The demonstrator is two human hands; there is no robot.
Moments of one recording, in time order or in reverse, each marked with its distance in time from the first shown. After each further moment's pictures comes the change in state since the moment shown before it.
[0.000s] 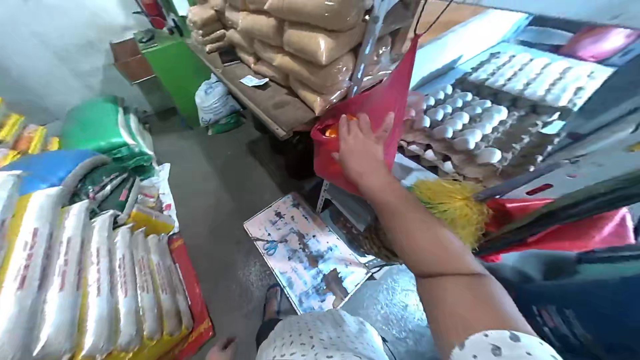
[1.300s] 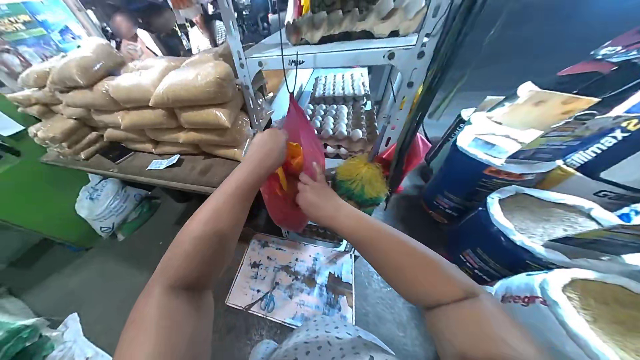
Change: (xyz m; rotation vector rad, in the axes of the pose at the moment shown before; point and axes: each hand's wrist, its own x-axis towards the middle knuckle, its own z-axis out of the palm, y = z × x) left_hand -0.114 0.619 -0.030 1.180 0.190 1.583; right_hand -0.081 -0.036 -0.039 -0.028 -0.242 0.094
